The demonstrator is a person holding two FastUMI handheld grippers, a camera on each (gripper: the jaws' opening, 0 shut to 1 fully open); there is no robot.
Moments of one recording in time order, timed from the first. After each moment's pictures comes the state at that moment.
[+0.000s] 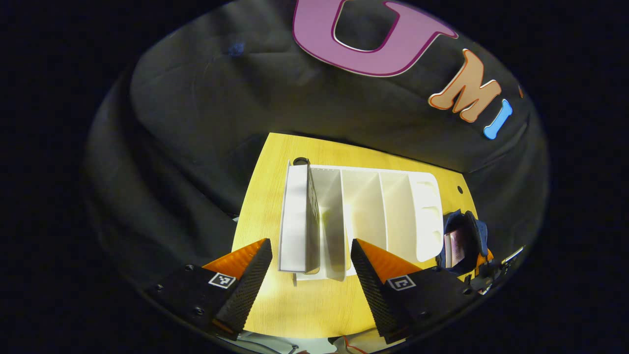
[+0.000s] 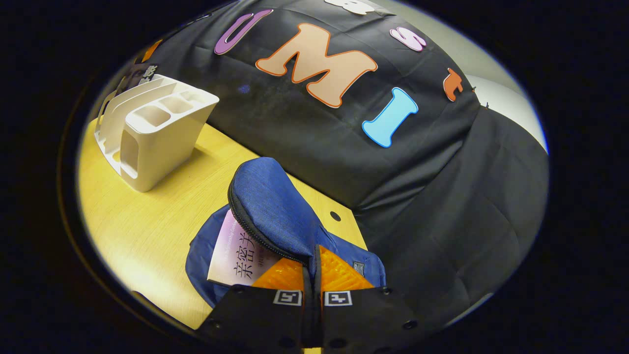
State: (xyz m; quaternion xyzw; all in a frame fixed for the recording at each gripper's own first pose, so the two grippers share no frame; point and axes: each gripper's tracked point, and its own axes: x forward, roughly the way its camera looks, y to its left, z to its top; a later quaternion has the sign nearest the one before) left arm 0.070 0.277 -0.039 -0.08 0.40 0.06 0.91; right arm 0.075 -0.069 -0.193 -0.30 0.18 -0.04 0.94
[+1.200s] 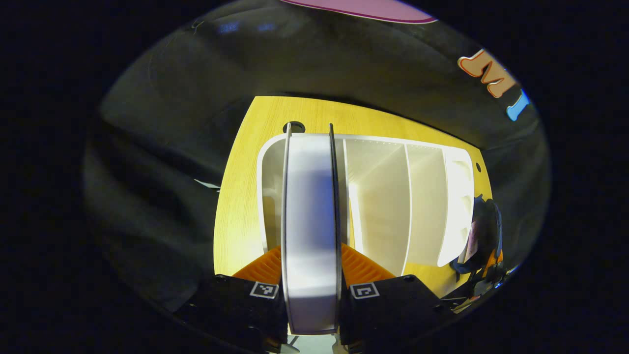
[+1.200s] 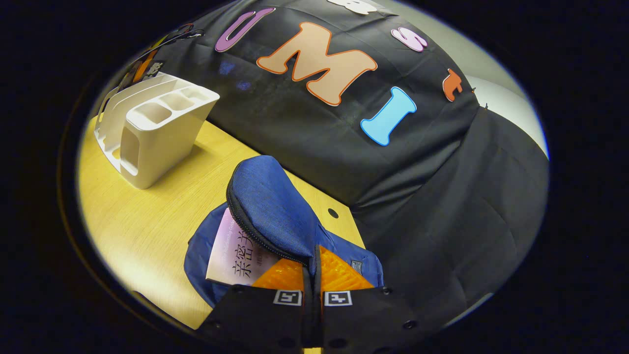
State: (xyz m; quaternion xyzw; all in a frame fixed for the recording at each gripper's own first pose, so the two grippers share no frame) left arm 0.104 0.257 -0.114 -0.07 0.51 0.07 0.85; right arm 0.065 -0.069 -0.192 -0.31 0.18 -0.04 0.93
